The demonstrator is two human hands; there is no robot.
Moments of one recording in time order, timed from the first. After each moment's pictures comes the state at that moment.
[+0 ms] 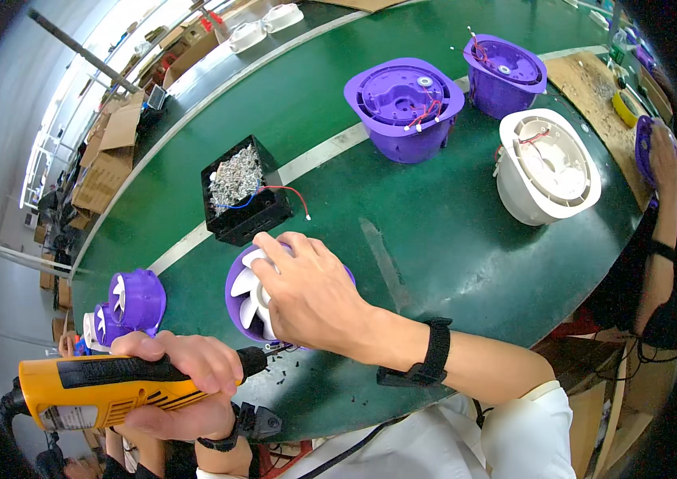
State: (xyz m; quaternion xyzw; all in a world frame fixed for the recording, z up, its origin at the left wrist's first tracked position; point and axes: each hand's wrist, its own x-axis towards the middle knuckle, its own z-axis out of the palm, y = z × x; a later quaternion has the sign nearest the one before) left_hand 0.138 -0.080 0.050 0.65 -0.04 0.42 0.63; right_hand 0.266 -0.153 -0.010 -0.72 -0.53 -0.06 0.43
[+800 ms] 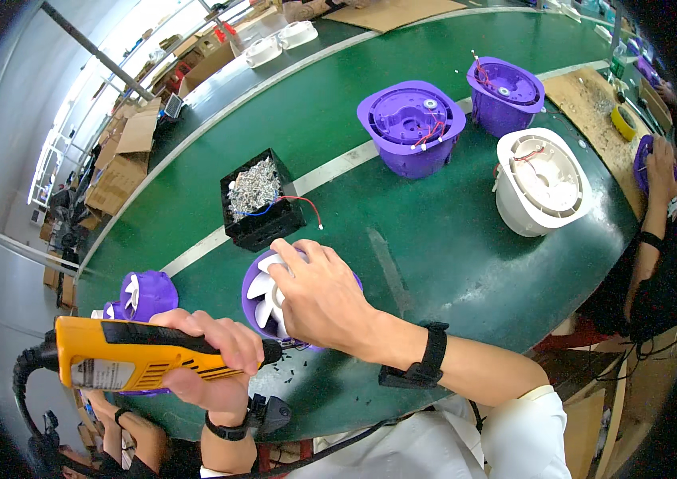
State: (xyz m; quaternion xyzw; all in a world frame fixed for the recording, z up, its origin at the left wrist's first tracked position) left_hand 0.136 -0.086 0.058 0.65 0.04 0.38 0.66; right_hand 0.257 -0.153 -0.005 -0.73 -0.53 -0.07 0.42
